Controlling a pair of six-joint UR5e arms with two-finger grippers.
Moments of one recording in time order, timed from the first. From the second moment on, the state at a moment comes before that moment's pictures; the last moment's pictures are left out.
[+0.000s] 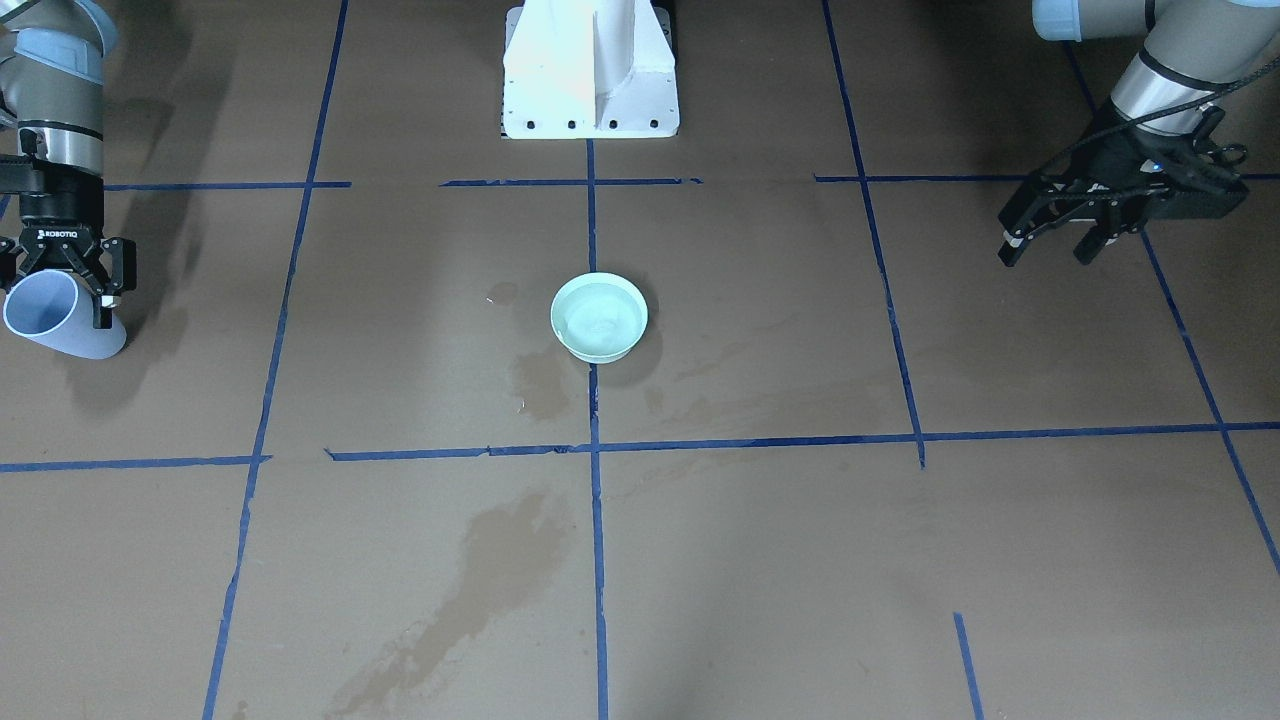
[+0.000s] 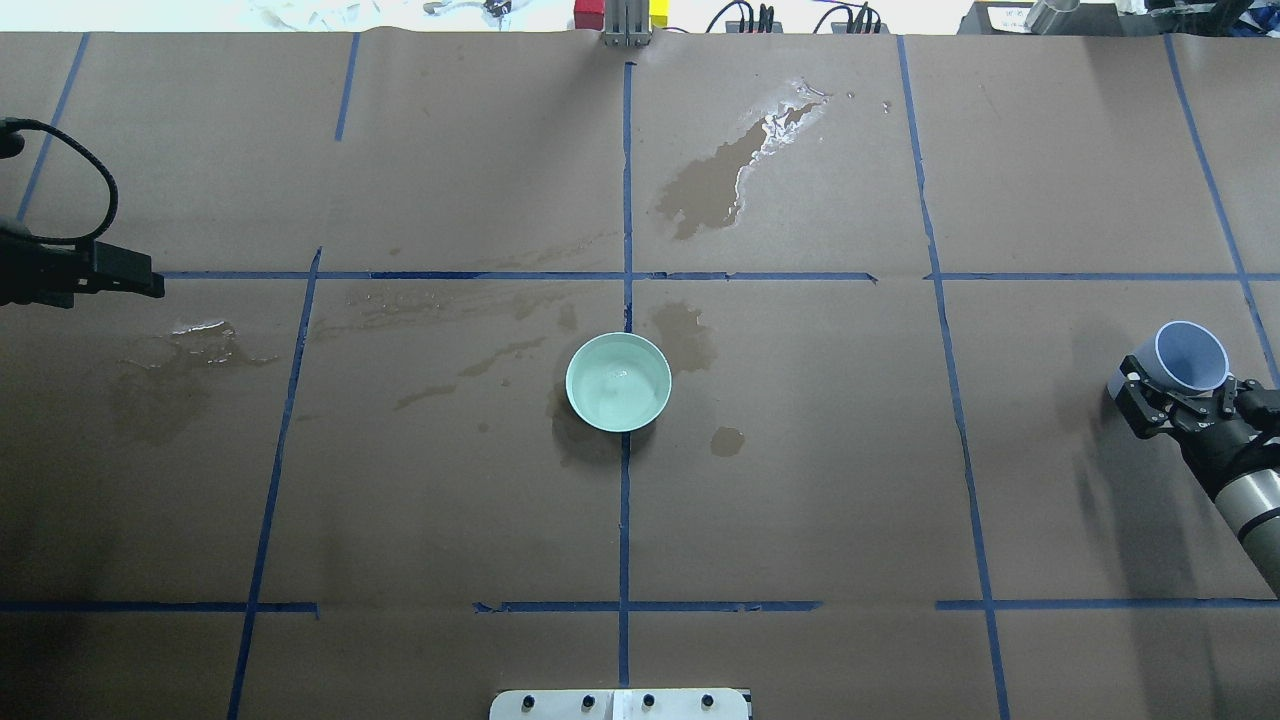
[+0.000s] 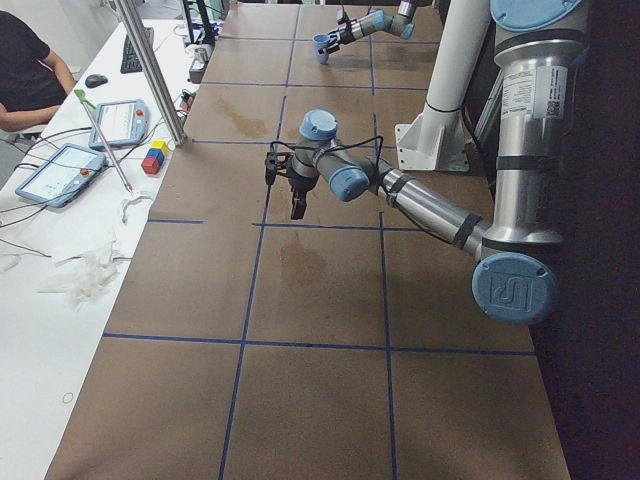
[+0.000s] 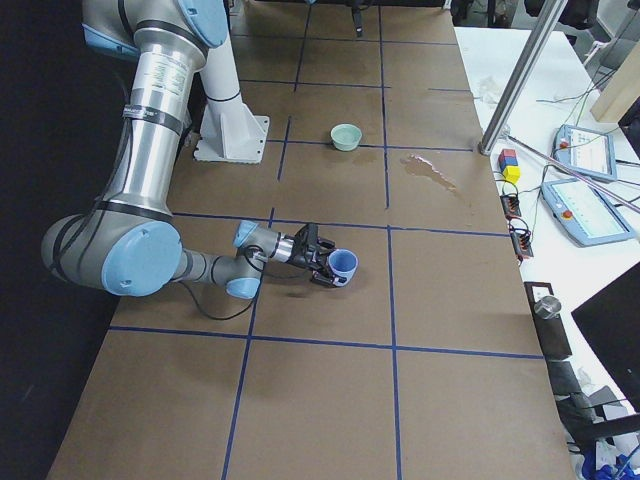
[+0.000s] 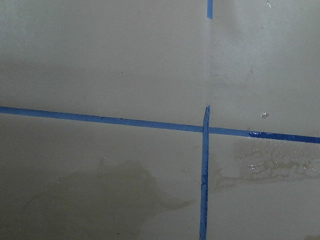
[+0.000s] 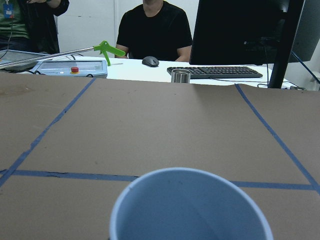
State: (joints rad) left arm -0.99 -1.55 -2.05 -1.92 -2.07 -1.00; right arm 0.32 -1.91 1.56 -0.22 0.69 1.22
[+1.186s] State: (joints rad) left arm -0.99 -1.54 -2.06 -1.92 -2.07 -1.00; right arm 0.32 -1.97 1.68 -0.21 0.66 1.10
